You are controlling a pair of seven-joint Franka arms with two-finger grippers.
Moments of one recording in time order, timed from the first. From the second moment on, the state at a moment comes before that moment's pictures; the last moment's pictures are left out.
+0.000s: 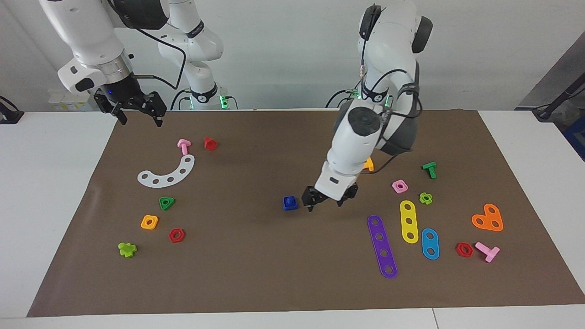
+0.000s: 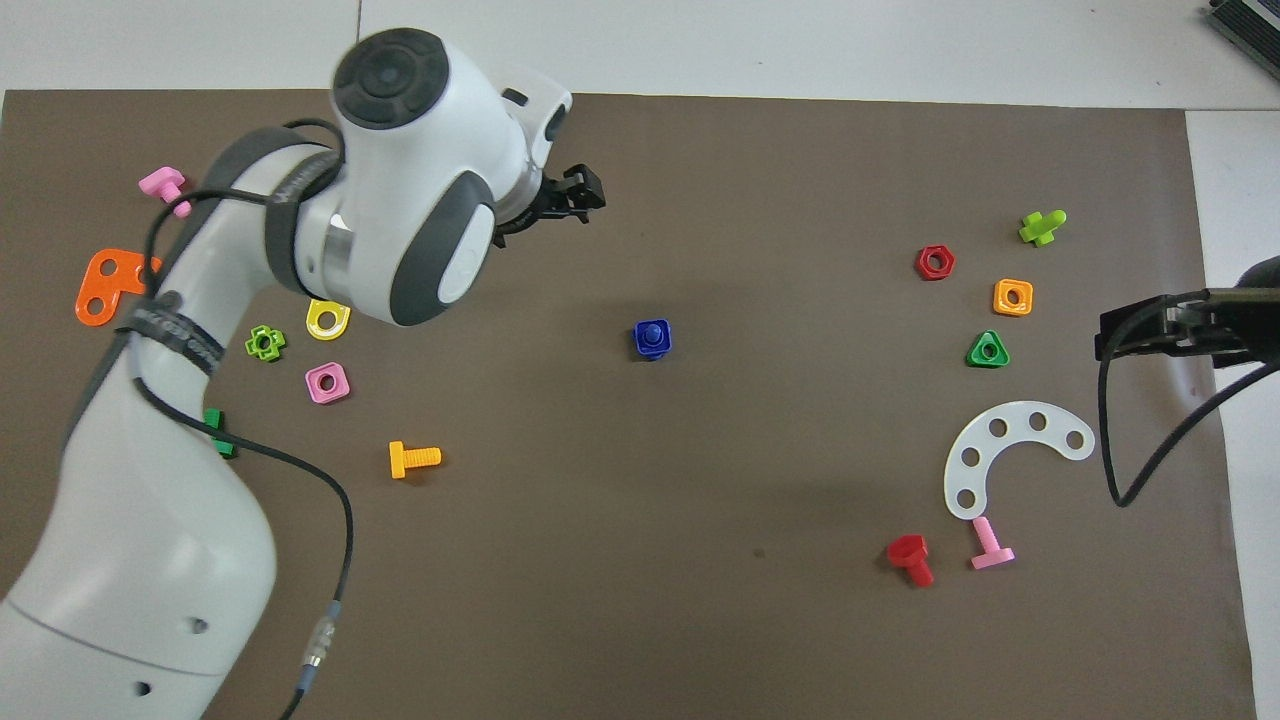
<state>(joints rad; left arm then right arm) -0.37 0.55 -0.08 -1.23 -0.07 1.94 -0.63 0.02 -0.04 -0.02 -1.63 -0.03 1.56 0.09</state>
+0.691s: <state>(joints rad) -0.02 0.38 -0.07 -1.32 -0.06 1.78 -0.31 0.02 -0.04 -0.02 -1.62 -0.02 1.56 0.10</state>
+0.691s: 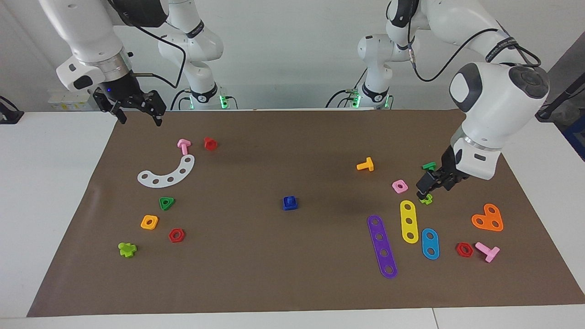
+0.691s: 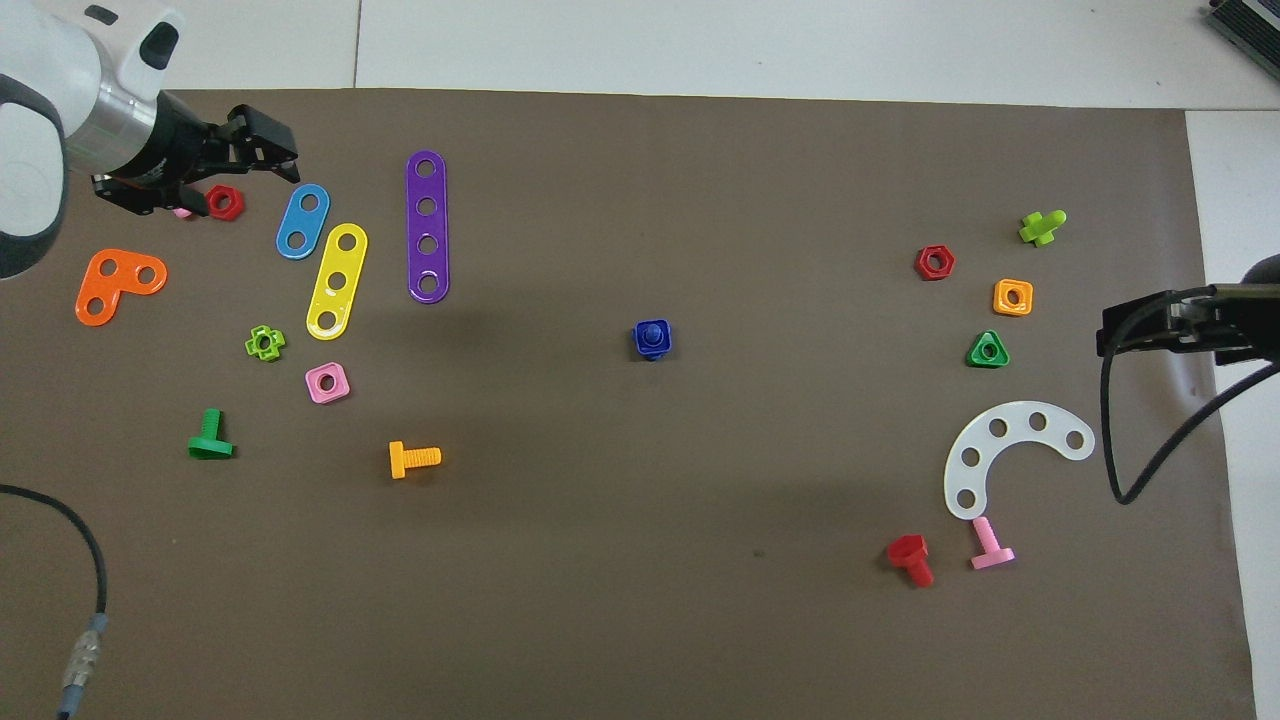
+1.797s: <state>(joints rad) 0.06 -0.06 -0.08 -1.62 0.02 1.54 -0.01 0.02 -0.04 -0.02 -1.61 -0.02 1.56 0.10</state>
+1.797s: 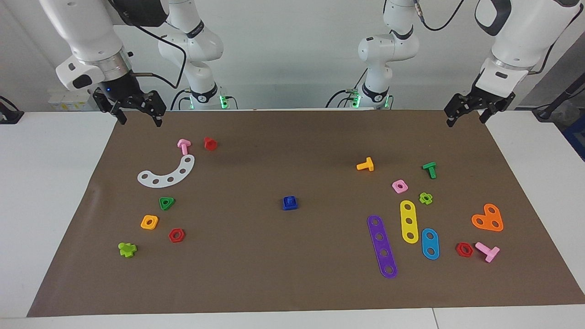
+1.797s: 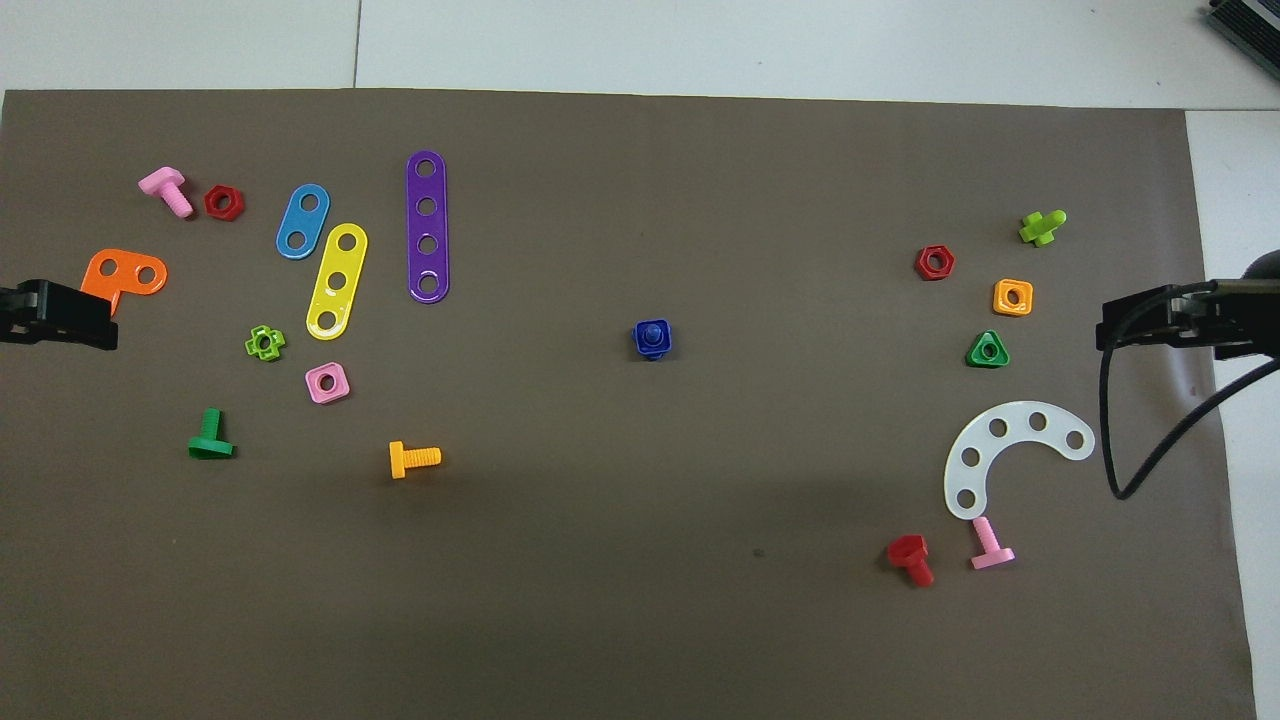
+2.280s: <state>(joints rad) 0.06 -0.08 -0.09 -1.67 0.00 1.63 0.05 0.02 -0.04 -0.02 -1.59 -0.02 1.53 0.10</state>
